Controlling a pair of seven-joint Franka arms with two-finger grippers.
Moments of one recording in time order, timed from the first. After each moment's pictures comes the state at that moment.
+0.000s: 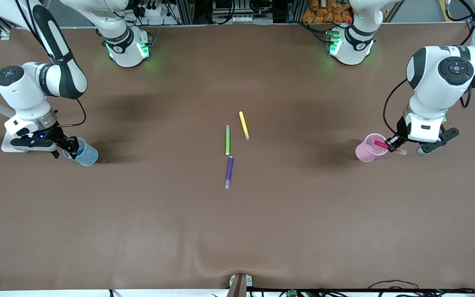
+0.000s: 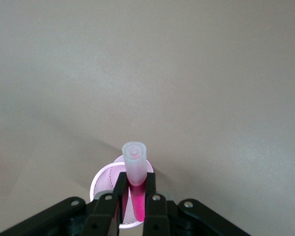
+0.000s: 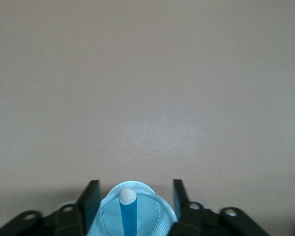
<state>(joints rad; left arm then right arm) 0.33 -0.01 -0.37 -2.31 0.19 2.47 -0.70 -0.12 0.11 -0.10 -2.50 -0.12 2.98 -0.11</state>
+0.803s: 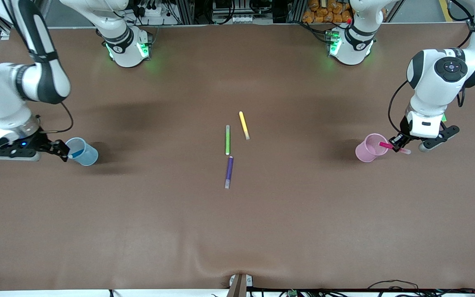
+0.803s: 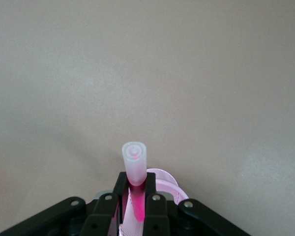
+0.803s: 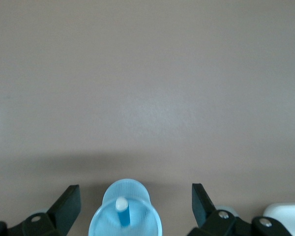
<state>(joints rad) 0.41 0.00 -0.37 -2.43 0.29 2.66 -0.70 -0.11 0.09 -0.09 -2.17 -0.10 2.45 -0.10</state>
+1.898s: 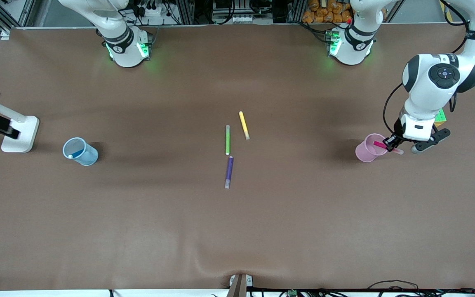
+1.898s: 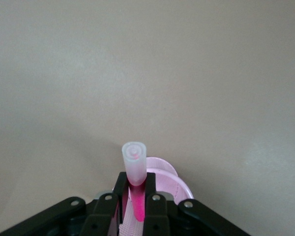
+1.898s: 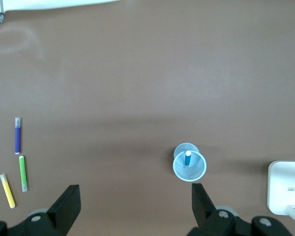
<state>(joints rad) 0.41 0.05 -0.38 -2.44 0.29 2.66 -0.71 -0.05 0.21 -0.09 -1.24 0.13 1.49 -0.09</state>
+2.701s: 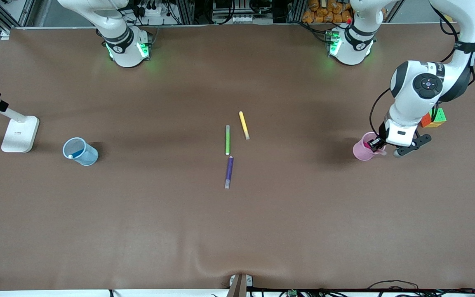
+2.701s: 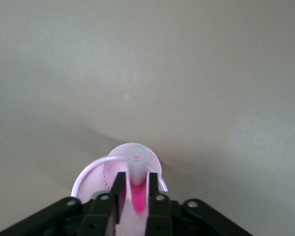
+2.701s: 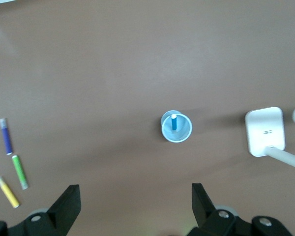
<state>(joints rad) 0.40 0.10 -0.46 -2.40 0.29 2.60 -0.76 0.00 0.14 -0.10 -1.20 0.06 1.31 0.12</state>
